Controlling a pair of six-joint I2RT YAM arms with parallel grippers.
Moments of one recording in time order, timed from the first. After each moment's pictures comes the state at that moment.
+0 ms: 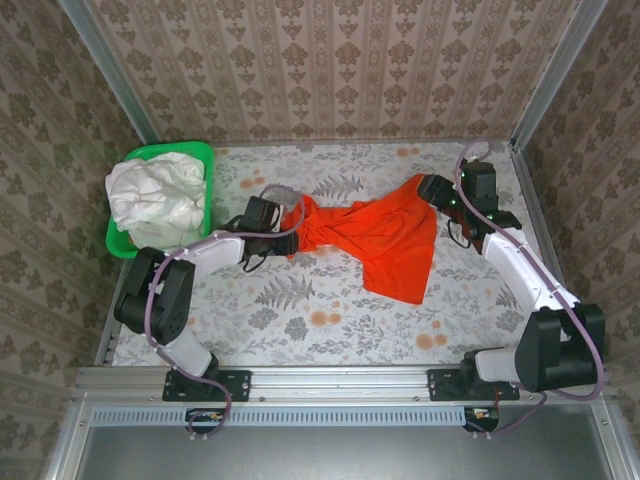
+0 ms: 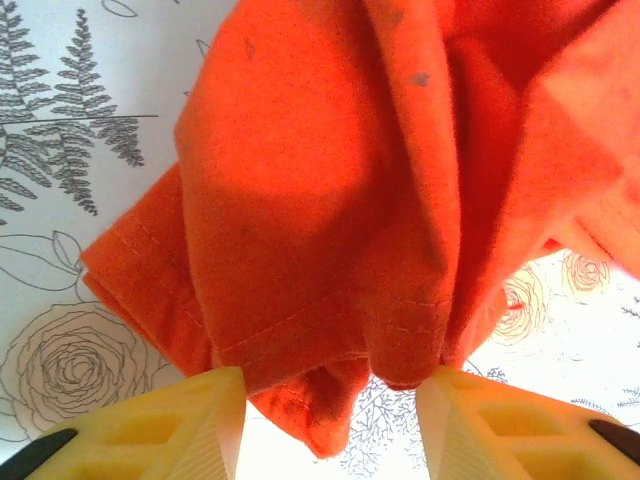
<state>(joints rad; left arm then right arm) -0.45 1.64 0.89 -0.21 0.15 -0.35 0.06 1.32 0.98 -0.25 -0.09 0.59</state>
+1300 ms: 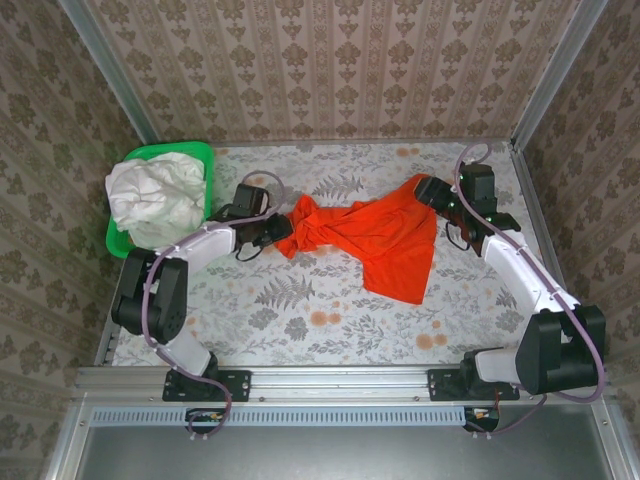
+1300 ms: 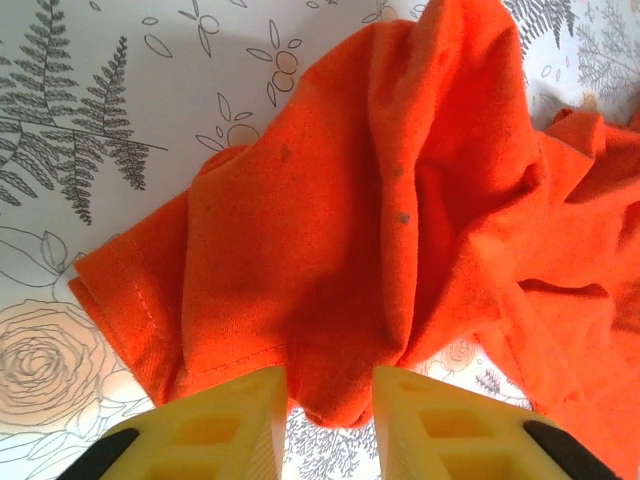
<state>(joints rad) -0.39 1.64 0.98 -0.25 0.29 -0.64 0.08 1.31 0.98 -0.25 -0.11 0.61</state>
